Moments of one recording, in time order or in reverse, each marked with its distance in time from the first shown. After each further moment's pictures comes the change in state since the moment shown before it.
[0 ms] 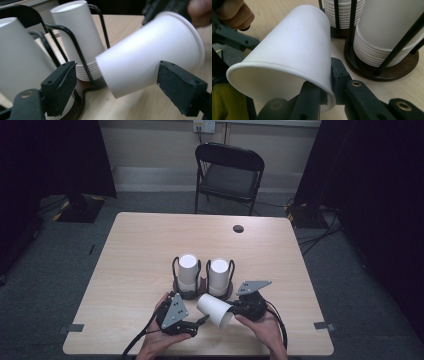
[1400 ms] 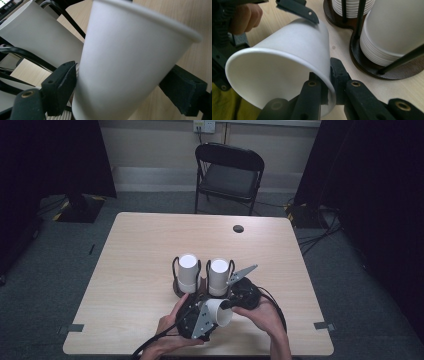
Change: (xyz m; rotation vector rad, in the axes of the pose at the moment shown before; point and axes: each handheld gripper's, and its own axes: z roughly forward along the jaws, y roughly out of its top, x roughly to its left) left arm -0.029 0.013 0.036 0.163 0.004 0.316; right arm -0.011 0.036 0.009 0.227 0.078 -0.003
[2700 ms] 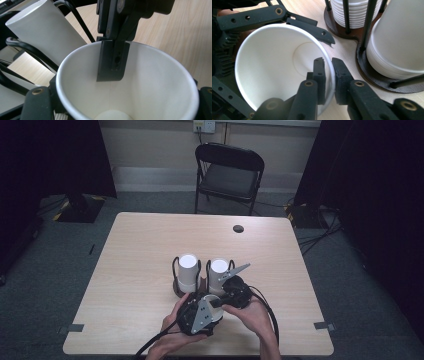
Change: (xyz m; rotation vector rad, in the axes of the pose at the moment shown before) left arm 0.005 -0.002 0.004 -0.056 0.017 -0.149; right arm 0.009 0.015 0.015 -0.031 -0.011 0.085
